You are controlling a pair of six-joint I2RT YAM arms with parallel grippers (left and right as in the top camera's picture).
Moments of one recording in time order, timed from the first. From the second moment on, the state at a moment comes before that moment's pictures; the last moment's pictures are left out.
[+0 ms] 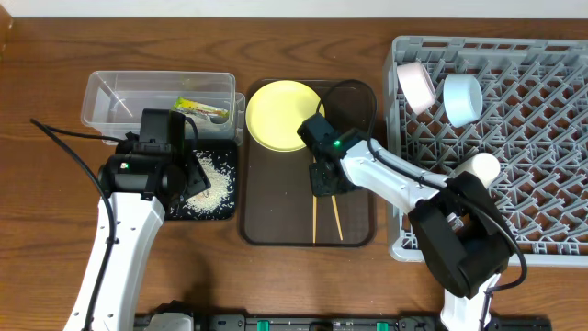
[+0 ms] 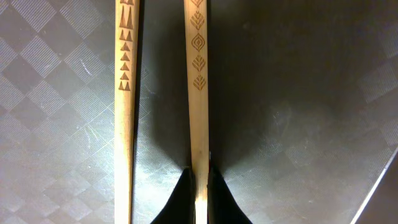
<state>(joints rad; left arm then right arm) -0.06 1.26 1.08 -1.11 -0.18 -0.55 0.65 1.99 1.30 -0.76 0.02 0.54</state>
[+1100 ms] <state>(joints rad) -0.06 1.26 1.08 -1.10 -0.18 -0.55 0.26 1.53 1.27 -0.98 0.03 0.29</state>
